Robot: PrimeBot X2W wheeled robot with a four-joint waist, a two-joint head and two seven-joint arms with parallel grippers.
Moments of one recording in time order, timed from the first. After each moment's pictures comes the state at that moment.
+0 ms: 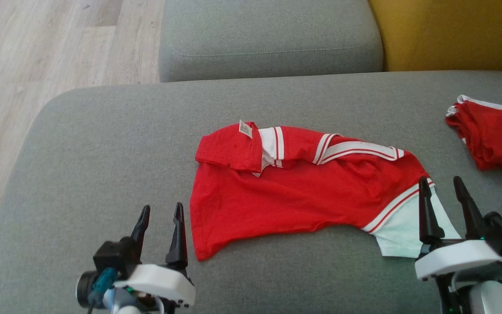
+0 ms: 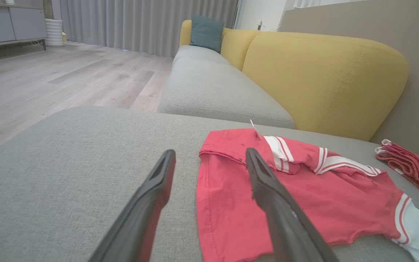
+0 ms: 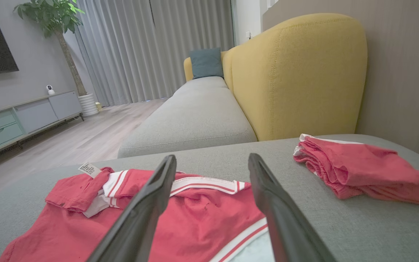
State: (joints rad) left arm 0.03 0.05 -0.32 0.18 -0.29 0.12 -0.25; right arm 0.01 -0.04 -0.07 0.15 0.17 0.13 -0.10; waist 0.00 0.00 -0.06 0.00
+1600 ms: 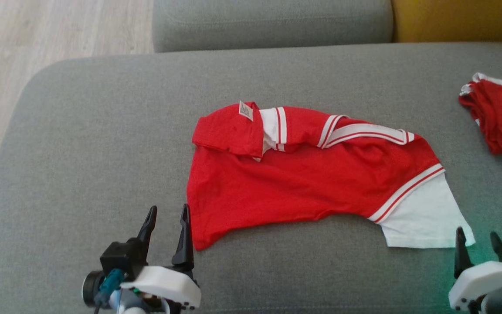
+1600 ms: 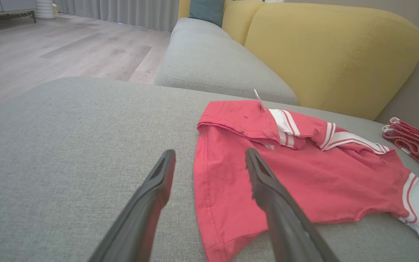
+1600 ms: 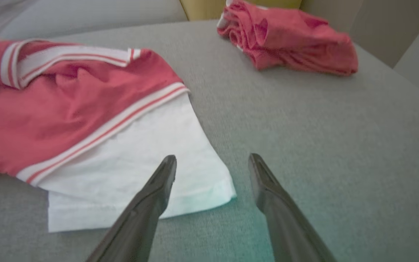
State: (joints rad) left arm 0.04 0.05 -0.35 0.17 -0.29 0.13 -0.25; right arm 0.01 -0.04 -0.31 0.37 0.00 0.13 0.03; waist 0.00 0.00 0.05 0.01
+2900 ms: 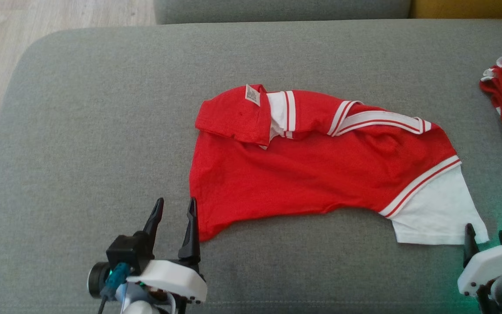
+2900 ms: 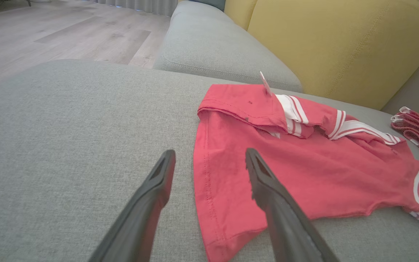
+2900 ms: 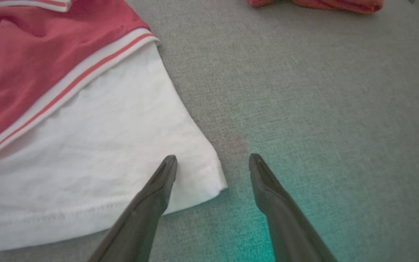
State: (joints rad) left arm 0.01 0.05 -0.38 0.16 -0.29 0.14 -0.25; right arm -0.07 -0.04 -0.39 0.43 0.00 0.13 0.18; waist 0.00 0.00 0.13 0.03
